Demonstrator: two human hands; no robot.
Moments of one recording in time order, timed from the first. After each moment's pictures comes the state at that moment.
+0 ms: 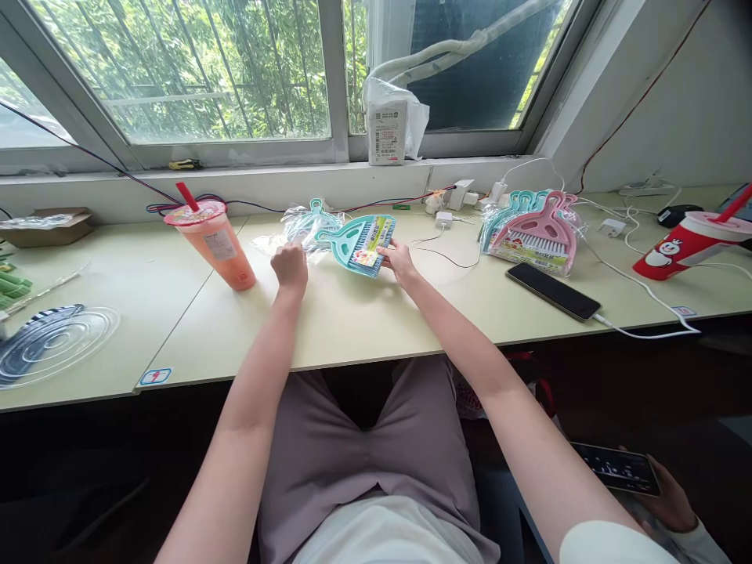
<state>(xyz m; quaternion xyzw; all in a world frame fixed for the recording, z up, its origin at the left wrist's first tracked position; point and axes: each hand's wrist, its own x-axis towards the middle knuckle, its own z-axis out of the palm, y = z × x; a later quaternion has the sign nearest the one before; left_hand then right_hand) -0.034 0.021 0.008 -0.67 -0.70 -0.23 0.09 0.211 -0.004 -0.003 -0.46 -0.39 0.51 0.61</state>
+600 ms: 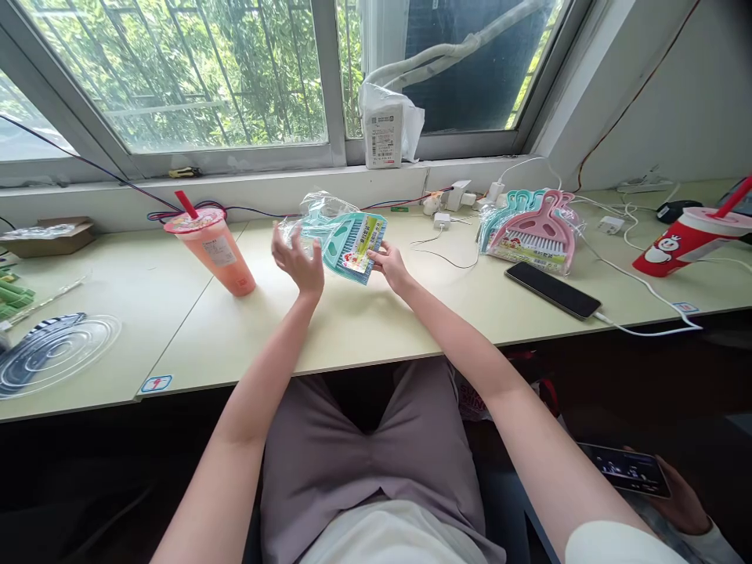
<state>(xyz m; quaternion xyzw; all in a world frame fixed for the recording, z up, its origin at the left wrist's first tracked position) 0.013 -0.018 0.026 -0.58 -0.65 -0.49 0.05 0.198 -0.010 -0.005 -0.38 -0.43 0.54 0.62</state>
